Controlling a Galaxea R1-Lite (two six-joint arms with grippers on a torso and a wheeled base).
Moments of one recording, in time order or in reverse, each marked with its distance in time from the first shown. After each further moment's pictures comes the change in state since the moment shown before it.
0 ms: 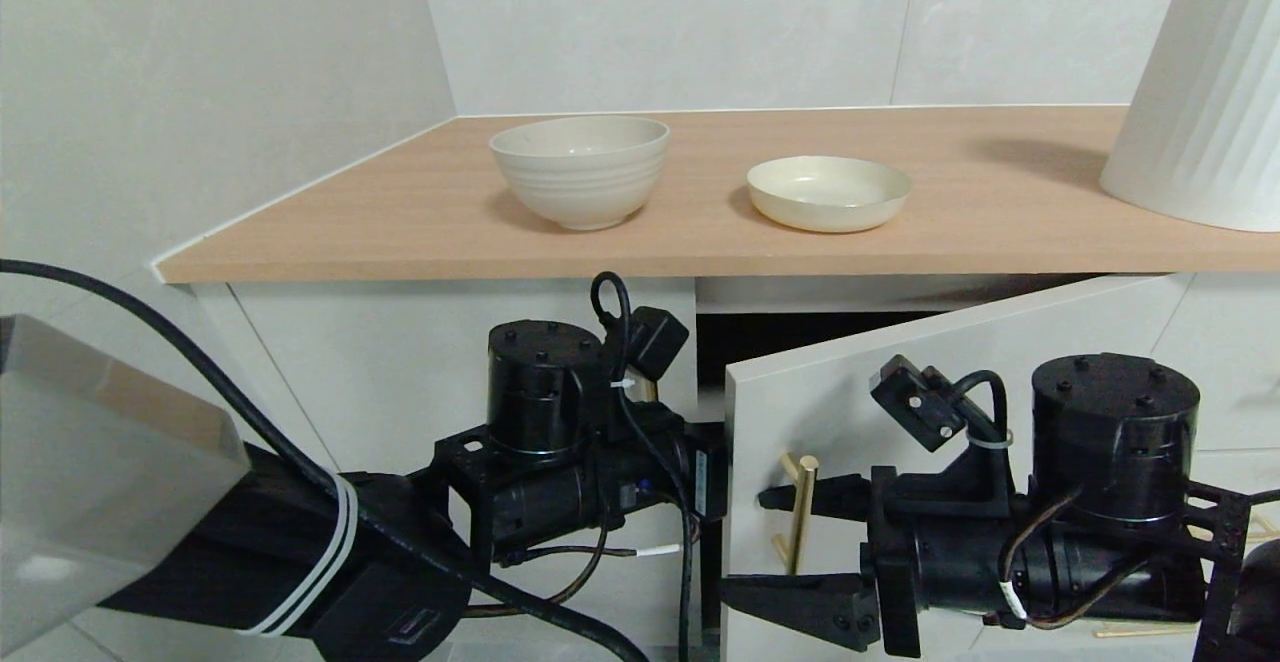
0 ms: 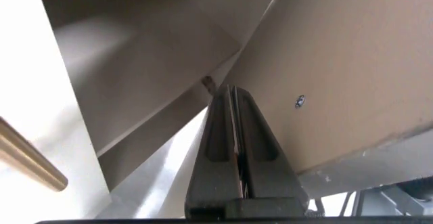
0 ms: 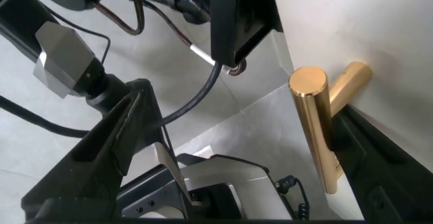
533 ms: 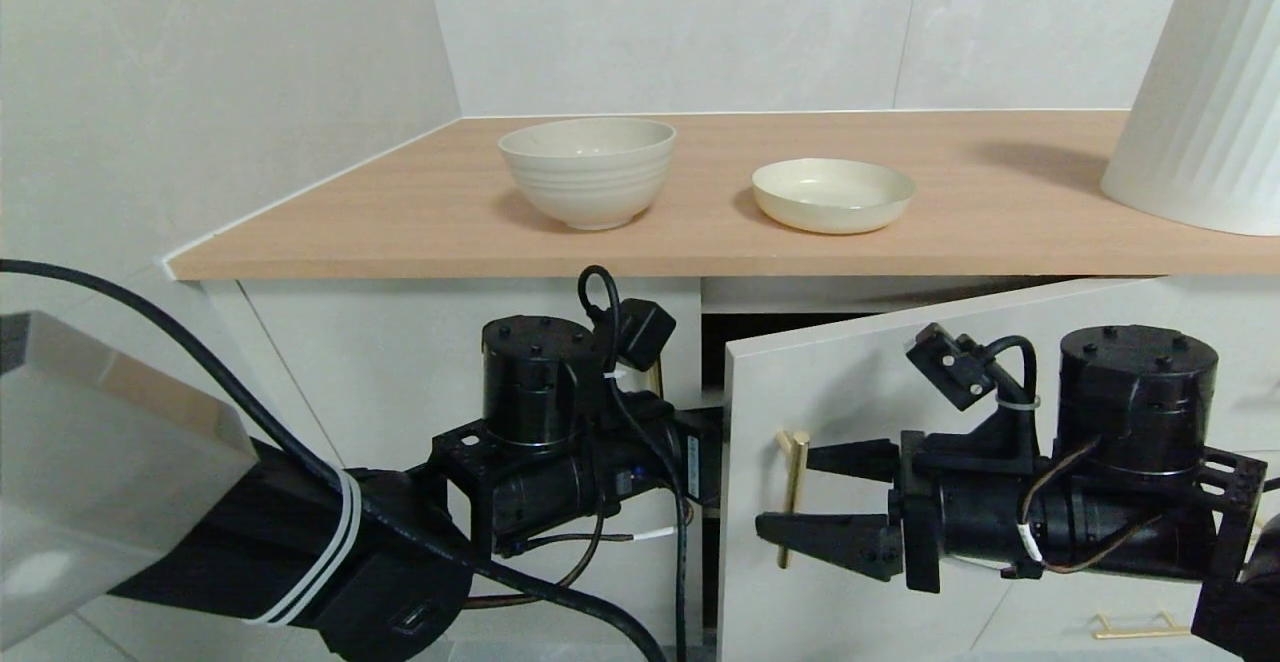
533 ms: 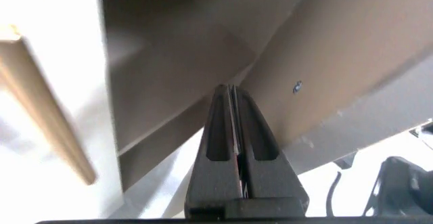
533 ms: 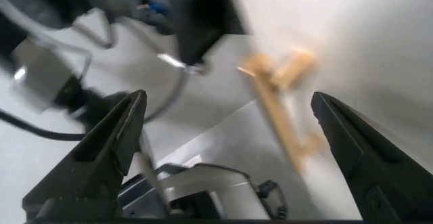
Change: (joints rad) left arm -0.005 0.000 0.000 -0.020 0.028 0.000; right arm -0.179 -0.001 -0.014 0.006 0.002 -0.032
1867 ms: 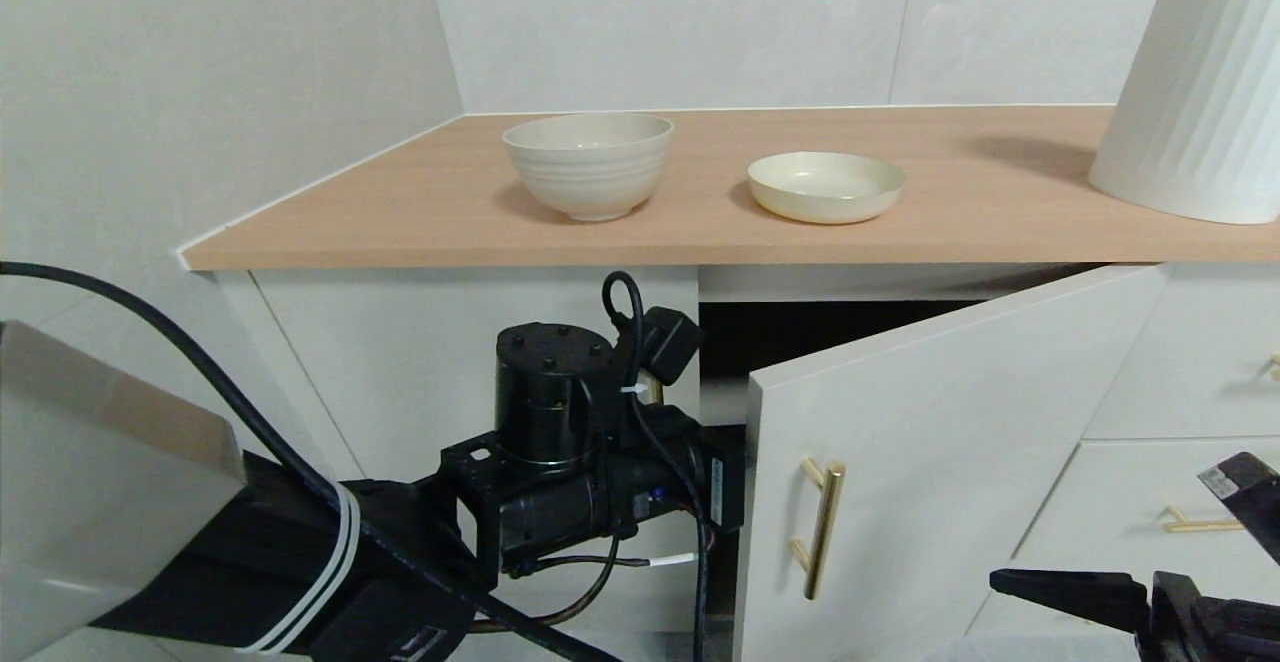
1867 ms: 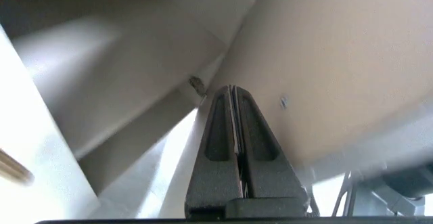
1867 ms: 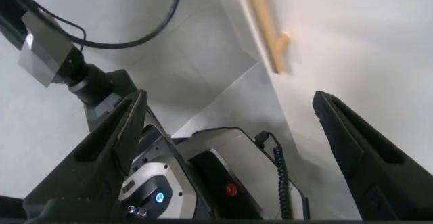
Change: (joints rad) left arm -0.030 -0.007 0.000 0.000 -0.014 0.000; right arm -0.059 -0.519 0.424 0.133 -0.025 0.005
